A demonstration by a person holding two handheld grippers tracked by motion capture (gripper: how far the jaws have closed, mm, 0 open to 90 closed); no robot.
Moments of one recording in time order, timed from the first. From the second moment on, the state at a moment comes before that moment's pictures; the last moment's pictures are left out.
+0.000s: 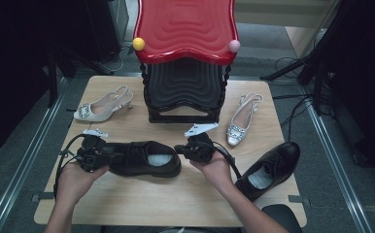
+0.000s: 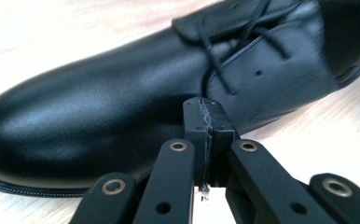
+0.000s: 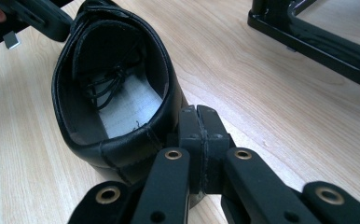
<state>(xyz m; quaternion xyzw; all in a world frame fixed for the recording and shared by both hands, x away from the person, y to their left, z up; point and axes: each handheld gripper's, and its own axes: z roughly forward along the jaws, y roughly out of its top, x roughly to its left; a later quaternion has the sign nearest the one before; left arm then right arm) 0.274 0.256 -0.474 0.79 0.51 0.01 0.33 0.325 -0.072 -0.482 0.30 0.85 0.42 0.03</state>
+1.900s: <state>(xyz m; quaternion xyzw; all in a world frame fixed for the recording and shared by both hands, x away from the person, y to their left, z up) 0.318 0.222 -0.485 0.82 0.47 -0.01 0.33 0.275 -0.092 -0.483 0.28 0.86 0.42 -0.03</state>
